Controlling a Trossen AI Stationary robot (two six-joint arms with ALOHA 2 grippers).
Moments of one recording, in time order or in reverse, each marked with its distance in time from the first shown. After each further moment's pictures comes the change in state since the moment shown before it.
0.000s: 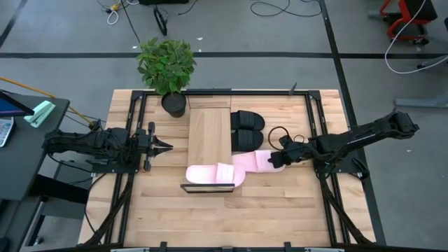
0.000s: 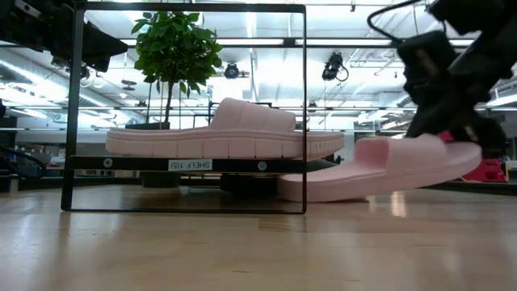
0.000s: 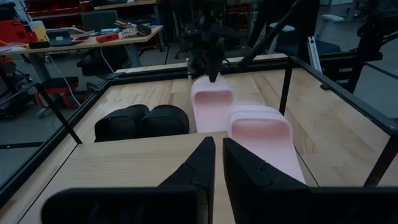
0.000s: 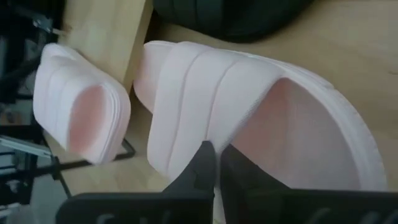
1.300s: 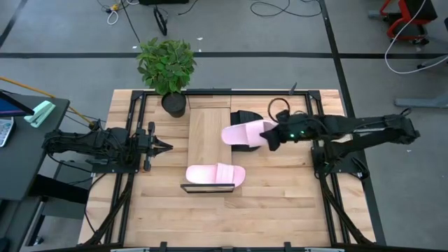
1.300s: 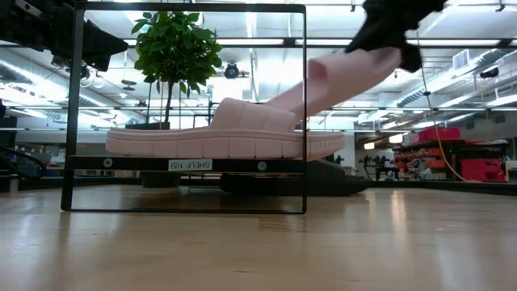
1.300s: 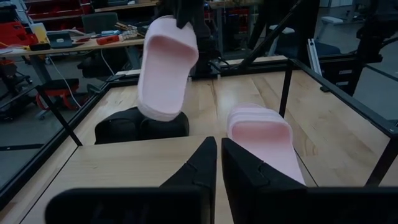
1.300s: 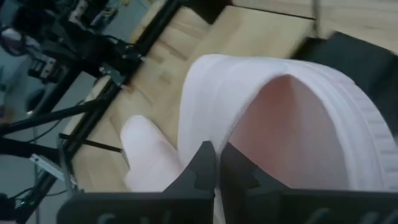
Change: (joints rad) left arm 0.000 0.000 0.000 0.008 0.000 0.001; right arm -0.202 0.089 0.476 -0.191 0.022 -0.450
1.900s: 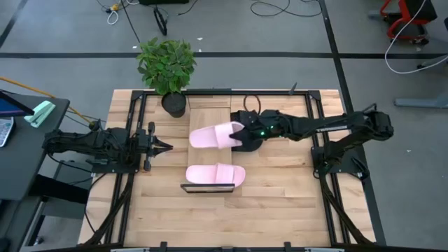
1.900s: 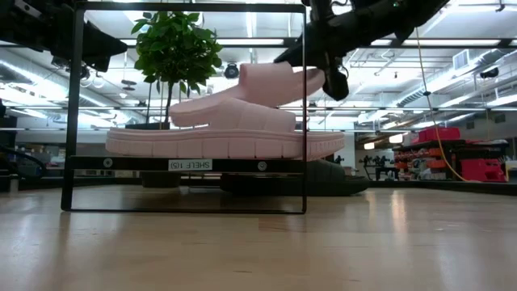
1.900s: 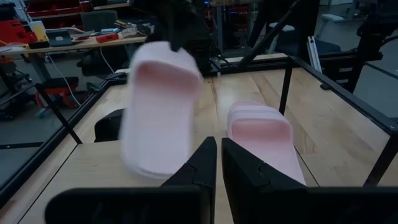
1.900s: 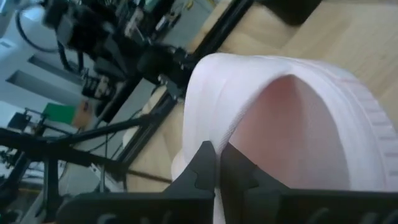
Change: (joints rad) left arm 0.000 0.000 0.000 -0.009 0.000 0.000; right arm -0.093 0.389 0.000 0.617 -0.260 -0.005
